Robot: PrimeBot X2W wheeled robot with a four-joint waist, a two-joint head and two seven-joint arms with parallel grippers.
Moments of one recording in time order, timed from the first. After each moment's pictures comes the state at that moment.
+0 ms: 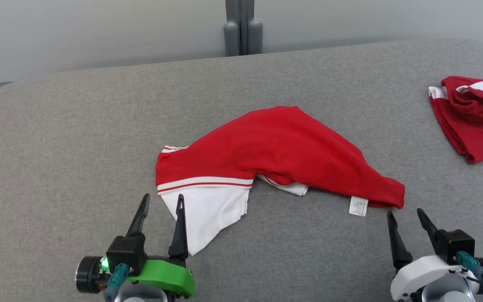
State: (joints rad) left arm -0.07 0.07 -0.32 0.21 -0.25 0.11 -0.26; right arm -0.04 -0.09 -0.05 0.40 0.07 0.13 -0.26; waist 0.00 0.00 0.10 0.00
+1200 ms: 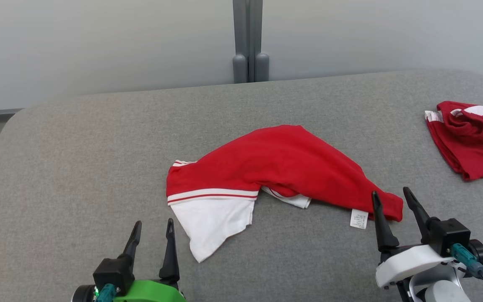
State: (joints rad) left arm 0.02 0.05 -0.25 0.24 -0.31 0.05 -0.26; right arm -0.03 -0.05 0.00 0.24 0.09 0.13 -0.26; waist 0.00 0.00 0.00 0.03
